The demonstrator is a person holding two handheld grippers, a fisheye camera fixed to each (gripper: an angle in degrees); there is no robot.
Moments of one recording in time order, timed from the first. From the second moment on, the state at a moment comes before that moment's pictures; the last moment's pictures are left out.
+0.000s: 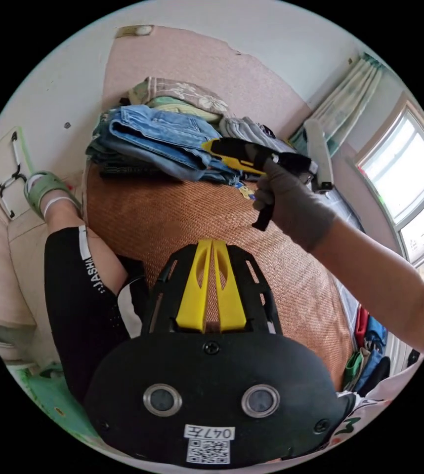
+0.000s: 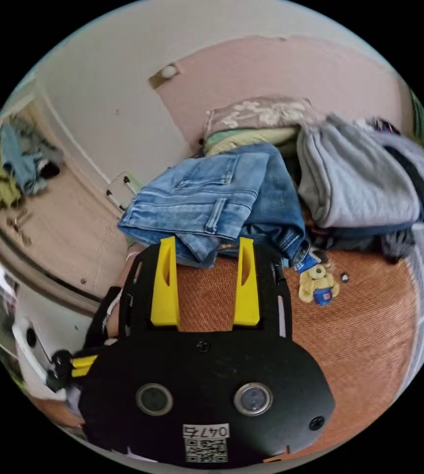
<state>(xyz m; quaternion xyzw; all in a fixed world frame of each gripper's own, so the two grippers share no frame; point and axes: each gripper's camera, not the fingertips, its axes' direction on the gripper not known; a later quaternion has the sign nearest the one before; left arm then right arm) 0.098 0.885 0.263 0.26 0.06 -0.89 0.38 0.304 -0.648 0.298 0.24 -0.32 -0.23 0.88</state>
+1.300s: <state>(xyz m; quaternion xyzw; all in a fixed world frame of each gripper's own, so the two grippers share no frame) -0.058 0.701 0.041 0.16 -0.10 -0.68 0.71 0.360 -0.535 0.304 0.12 -0.09 -0.23 0.96</state>
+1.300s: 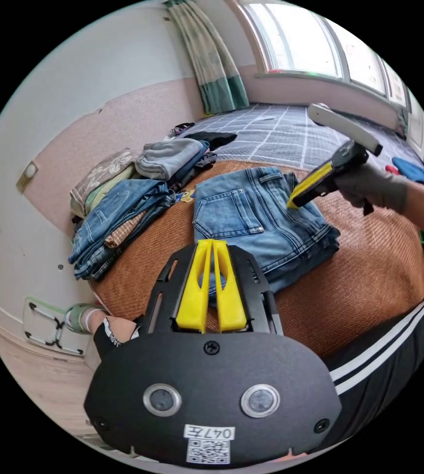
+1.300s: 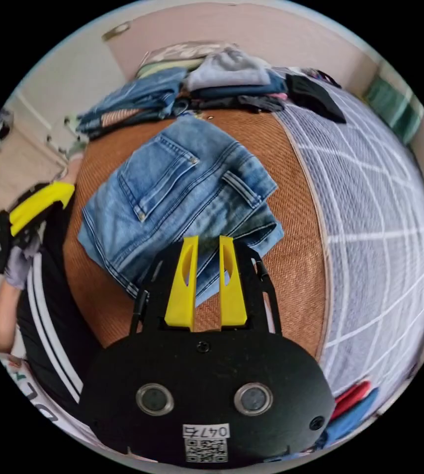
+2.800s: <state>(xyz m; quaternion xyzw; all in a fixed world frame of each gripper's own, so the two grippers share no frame) -0.222 0.615 0.066 0.24 -0.03 -0.67 0.70 0.383 -0.495 0.299 0.10 -0.04 -0.28 0.95</state>
